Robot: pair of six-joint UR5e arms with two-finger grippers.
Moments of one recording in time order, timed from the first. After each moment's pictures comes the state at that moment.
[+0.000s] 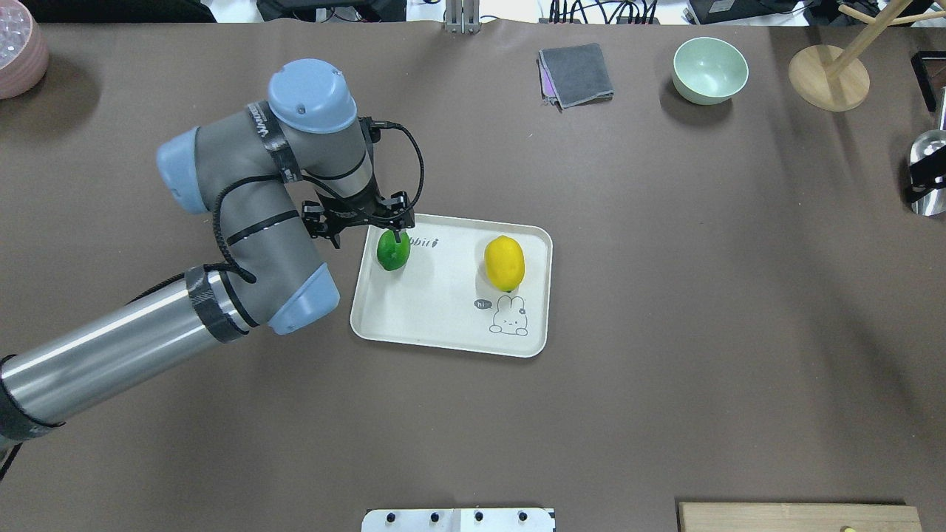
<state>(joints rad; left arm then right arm) -0.70 -2.29 -1.52 -1.55 -2.11 -1.12 1.33 -1.55 1.90 -1.70 2.25 0.43</state>
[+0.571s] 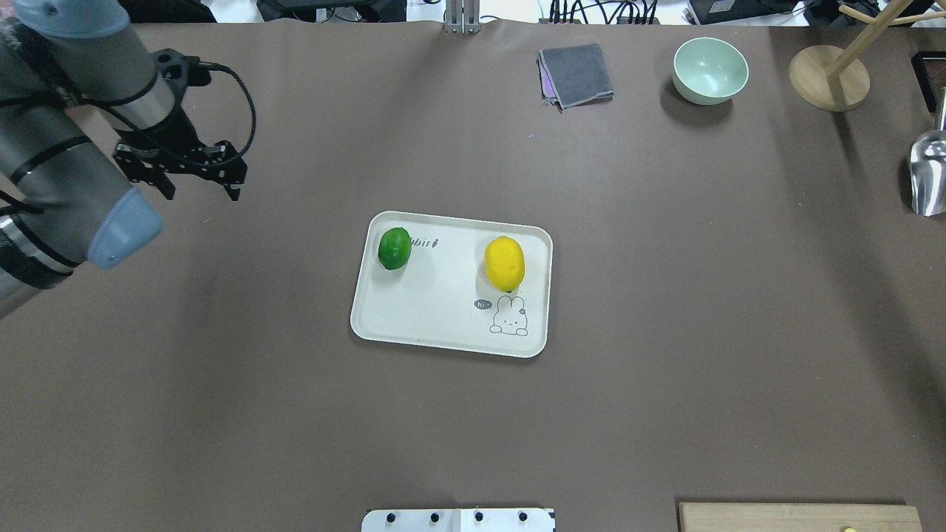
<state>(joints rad) -0.99 -2.00 -1.68 -1.42 -2.25 -0.65 1.58 -1.60 1.81 -1.80 2.25 0.05</state>
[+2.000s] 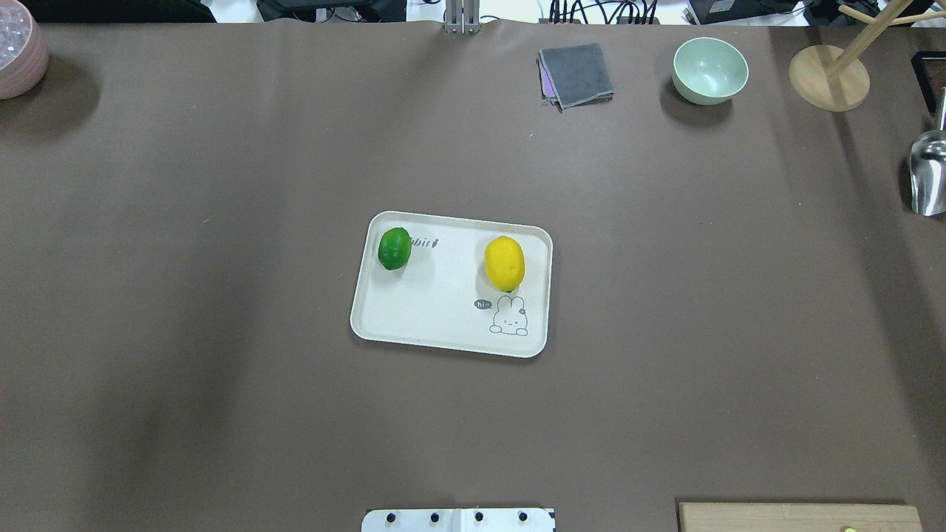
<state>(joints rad) -1.51 -1.45 -1.78 -1.33 -2.39 0.11 1.64 -1.63 1.74 -1.78 2.27 0.01</state>
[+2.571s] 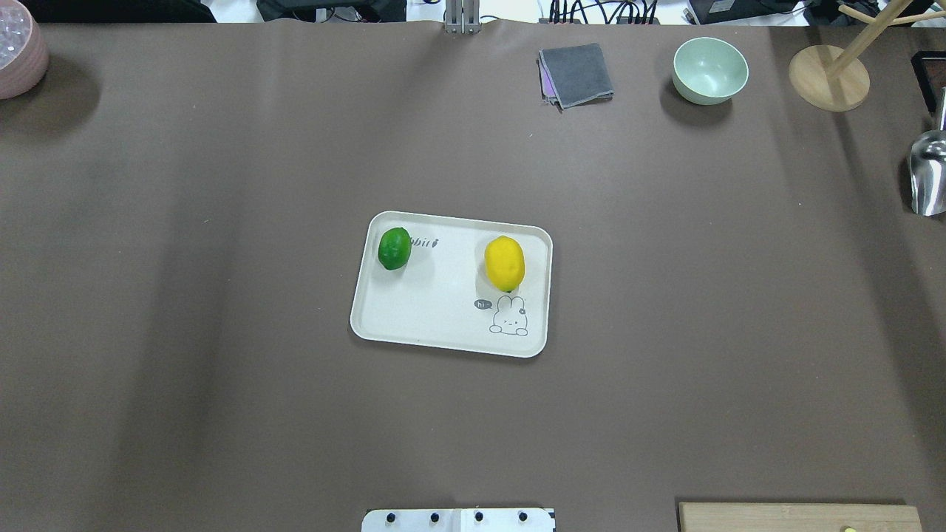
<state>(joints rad) -1.59 -1.45 -1.71 -1.31 -2.29 0.20 1.64 -1.64 1.74 -1.78 2.28 0.01</state>
